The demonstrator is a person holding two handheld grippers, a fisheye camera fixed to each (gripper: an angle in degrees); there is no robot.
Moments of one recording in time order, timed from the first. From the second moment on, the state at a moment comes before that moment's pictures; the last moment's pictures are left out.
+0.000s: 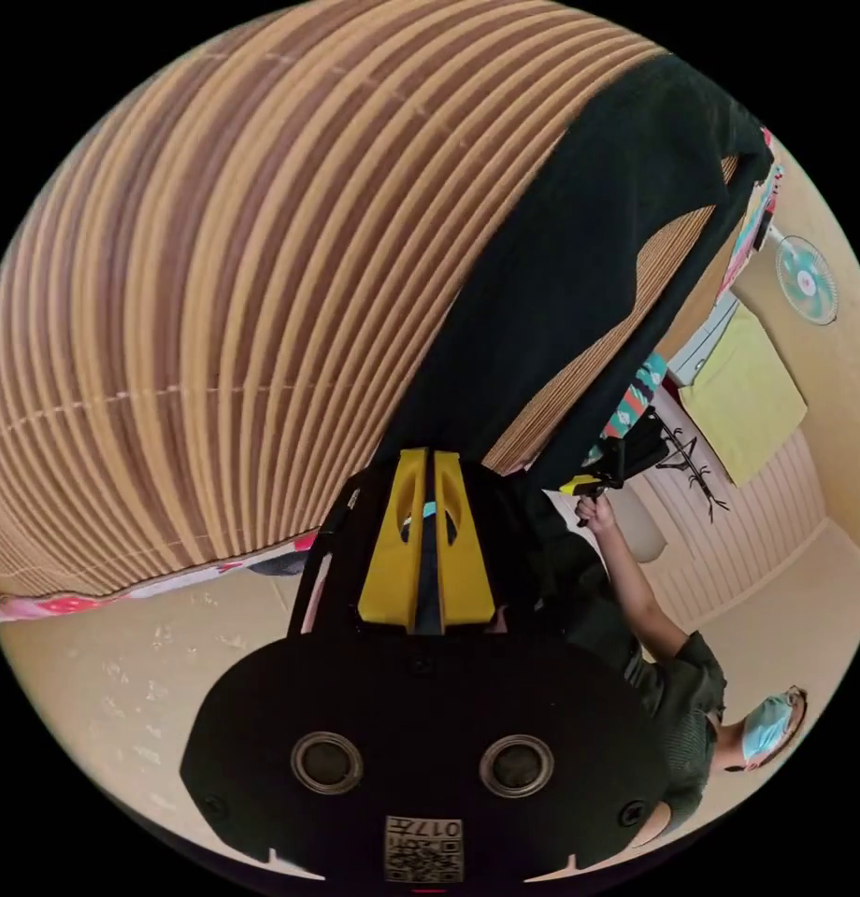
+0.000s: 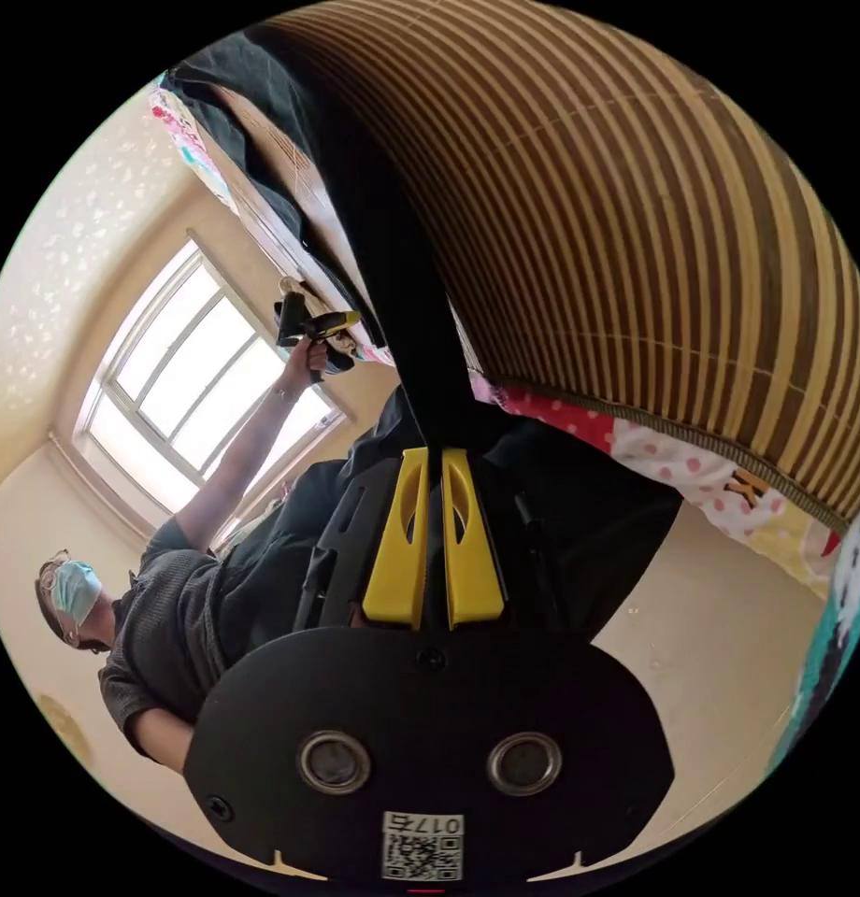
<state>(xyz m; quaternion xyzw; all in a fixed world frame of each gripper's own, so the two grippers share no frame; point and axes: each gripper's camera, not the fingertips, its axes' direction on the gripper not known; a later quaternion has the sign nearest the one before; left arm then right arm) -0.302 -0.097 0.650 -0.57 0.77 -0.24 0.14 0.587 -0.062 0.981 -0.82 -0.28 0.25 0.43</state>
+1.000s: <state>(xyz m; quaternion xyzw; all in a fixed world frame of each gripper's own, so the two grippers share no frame) -0.234 -0.296 0.527 -0.44 0.82 -0.12 0.36 0.435 -0.191 0.898 -0.79 -0.39 -0.07 0.46</state>
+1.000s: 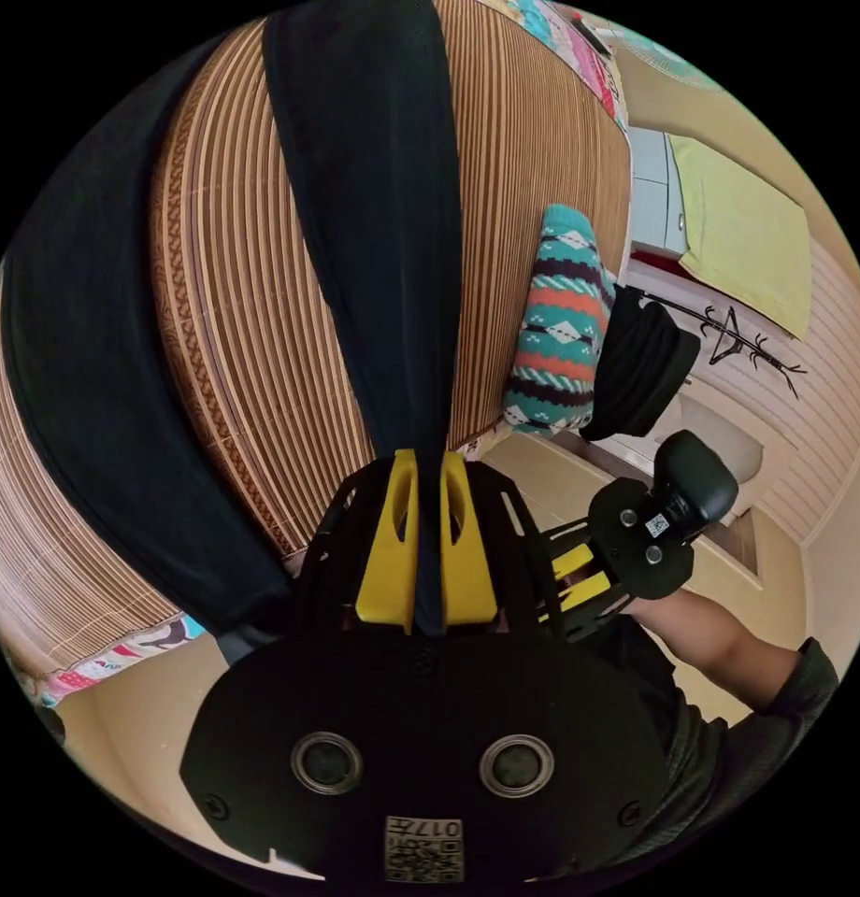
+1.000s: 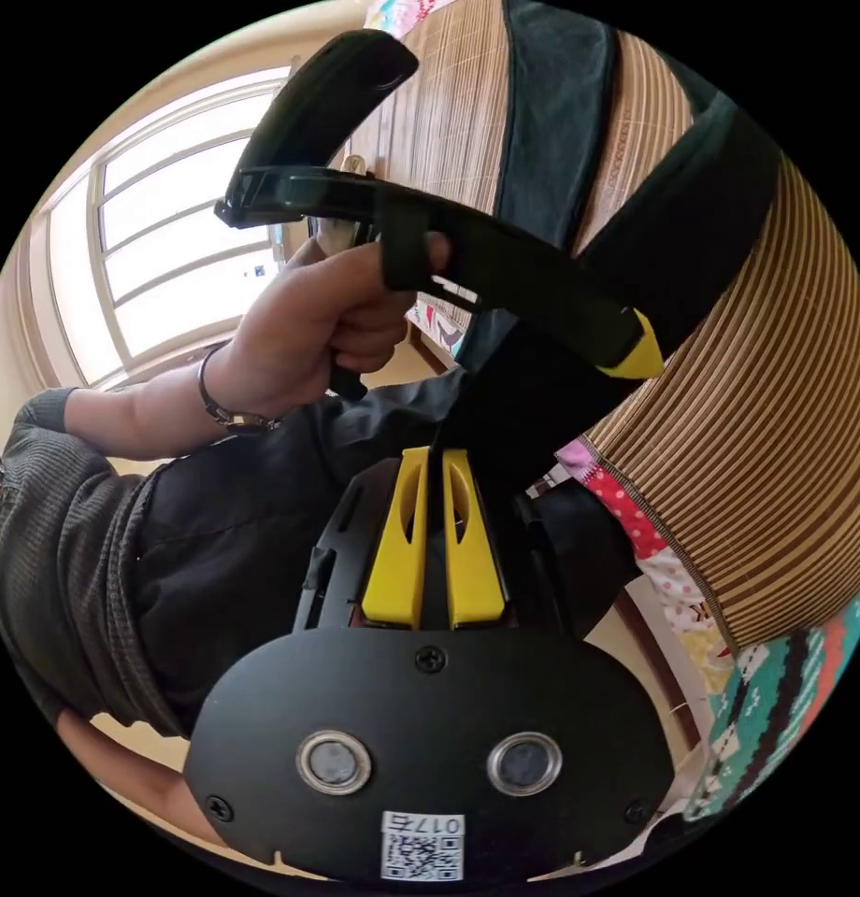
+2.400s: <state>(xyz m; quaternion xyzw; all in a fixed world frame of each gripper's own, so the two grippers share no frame) -0.181 -0.146 0.563 -0.38 0.84 -0.35 0.15 0.301 -0.369 1.269 -0.38 -0.51 0.24 0.73</state>
